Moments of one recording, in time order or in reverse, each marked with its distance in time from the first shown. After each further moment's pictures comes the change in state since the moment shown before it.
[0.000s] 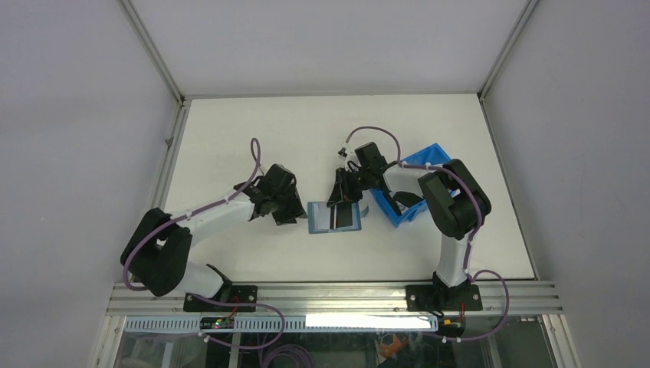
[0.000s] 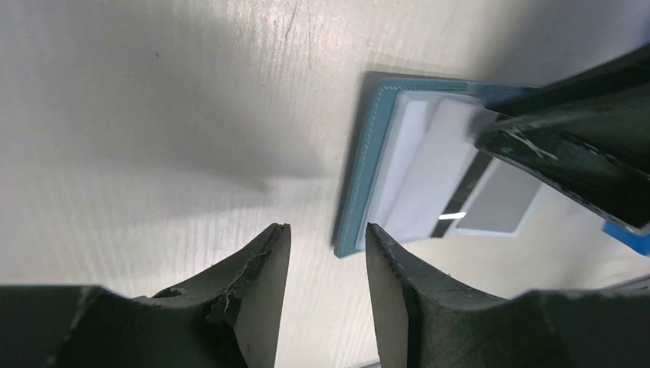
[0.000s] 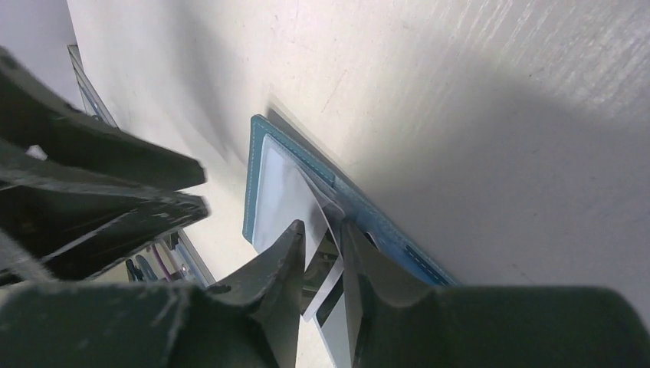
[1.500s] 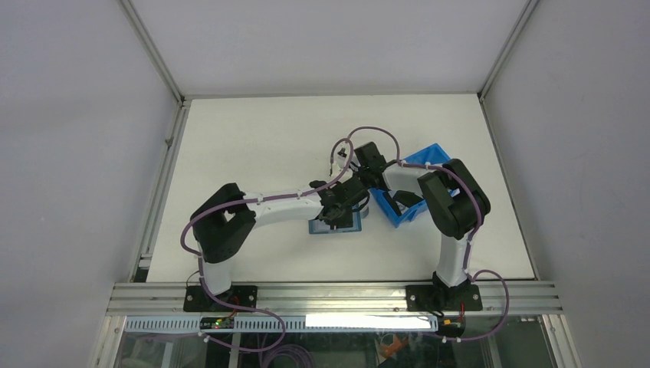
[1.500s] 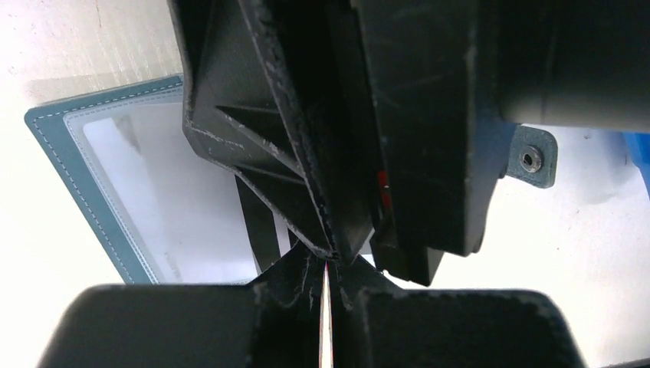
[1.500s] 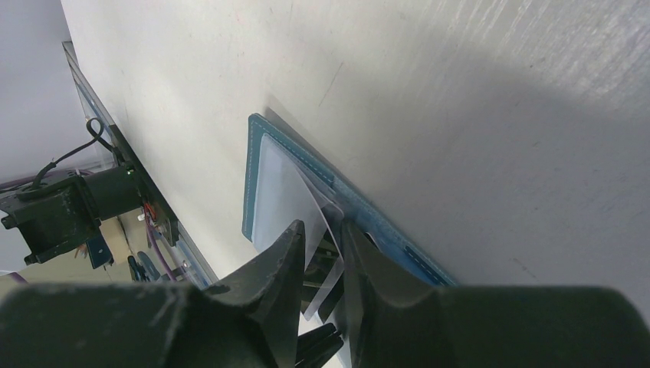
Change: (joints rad) left arm -0.410 0.394 0.483 -0.176 -0.325 0.060; right arm 0.002 0.005 0.024 -0.053 0.002 -0.011
